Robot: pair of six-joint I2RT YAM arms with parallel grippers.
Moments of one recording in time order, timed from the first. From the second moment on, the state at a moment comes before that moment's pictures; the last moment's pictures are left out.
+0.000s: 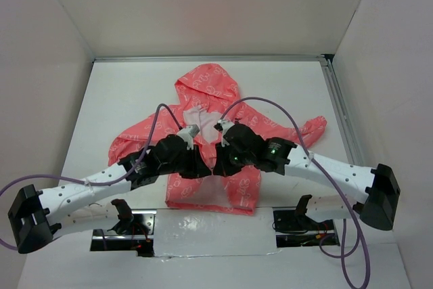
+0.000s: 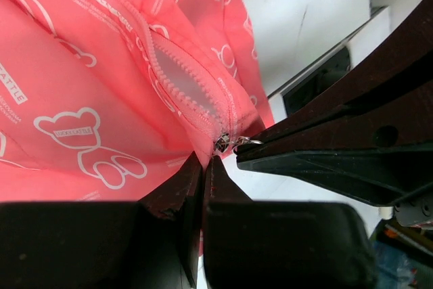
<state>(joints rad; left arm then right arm) -0.93 1.02 0.70 -0.30 0.11 -0.87 1.01 1.19 0.94 -0.51 -0.12 0.63</state>
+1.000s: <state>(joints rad) -0.96 0.98 0.66 -0.32 0.21 -0.56 1.09 1.25 0.99 -0.57 -0.05 0.51</state>
